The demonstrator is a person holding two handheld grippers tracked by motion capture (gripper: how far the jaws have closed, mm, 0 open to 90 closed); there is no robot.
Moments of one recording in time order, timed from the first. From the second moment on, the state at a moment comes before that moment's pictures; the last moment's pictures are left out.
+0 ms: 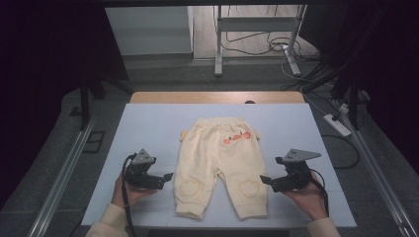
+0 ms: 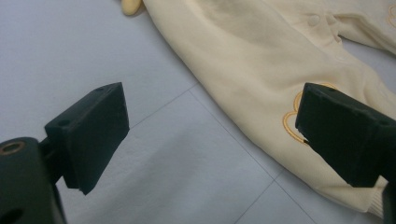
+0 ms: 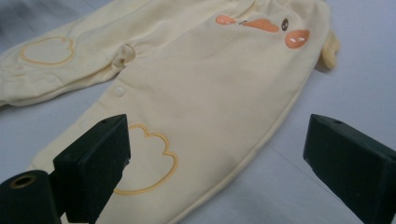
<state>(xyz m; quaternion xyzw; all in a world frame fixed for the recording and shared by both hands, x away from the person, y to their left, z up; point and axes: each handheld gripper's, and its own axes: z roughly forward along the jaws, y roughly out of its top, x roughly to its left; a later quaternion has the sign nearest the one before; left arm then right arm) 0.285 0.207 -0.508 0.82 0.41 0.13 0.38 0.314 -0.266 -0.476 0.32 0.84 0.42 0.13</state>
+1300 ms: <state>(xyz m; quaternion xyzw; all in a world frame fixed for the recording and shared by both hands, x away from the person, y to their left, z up) 0.287 0.206 -0.509 0.82 0.42 0.13 0.38 0.317 -0.193 -0.485 0.25 0.88 0.40 0.09</state>
